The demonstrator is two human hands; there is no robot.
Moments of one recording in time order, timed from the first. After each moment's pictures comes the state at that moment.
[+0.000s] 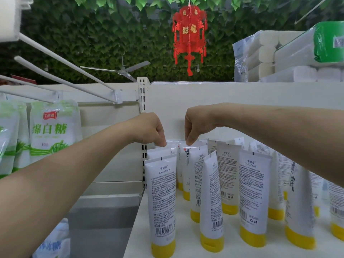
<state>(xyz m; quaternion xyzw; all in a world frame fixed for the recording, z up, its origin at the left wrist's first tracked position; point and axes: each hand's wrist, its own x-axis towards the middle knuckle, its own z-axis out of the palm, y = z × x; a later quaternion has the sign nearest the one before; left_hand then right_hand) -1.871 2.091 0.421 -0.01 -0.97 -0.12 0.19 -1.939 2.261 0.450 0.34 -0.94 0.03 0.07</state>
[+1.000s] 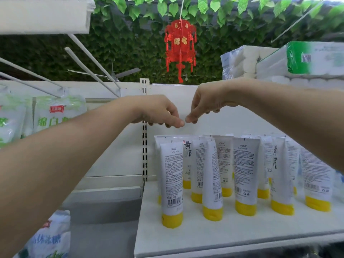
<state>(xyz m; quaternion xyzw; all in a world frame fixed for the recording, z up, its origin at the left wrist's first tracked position) -1.820 2.113 0.443 -0.11 -0.97 -0.13 0.17 -1.863 2.291 0.473 0.30 -0.94 0.09 0.16</state>
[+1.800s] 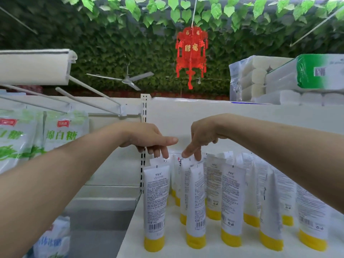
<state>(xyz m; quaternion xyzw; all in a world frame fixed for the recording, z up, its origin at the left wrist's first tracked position) -1.815 2.120 0.444 0.00 -0.98 -0.20 0.06 -1.880 2.294 0.467 0.29 -0.96 -0.02 -0.01</state>
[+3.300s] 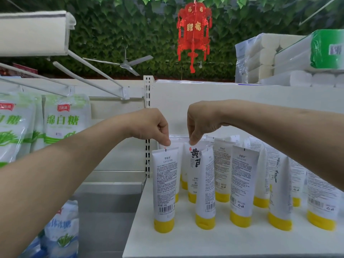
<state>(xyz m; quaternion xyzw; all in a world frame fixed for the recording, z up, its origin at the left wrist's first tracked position) -1.827 2.101 0.425 -0.09 -0.97 -0.13 0.17 -1.870 2.278 0.454 0.35 -0.93 -0.02 0.09</state>
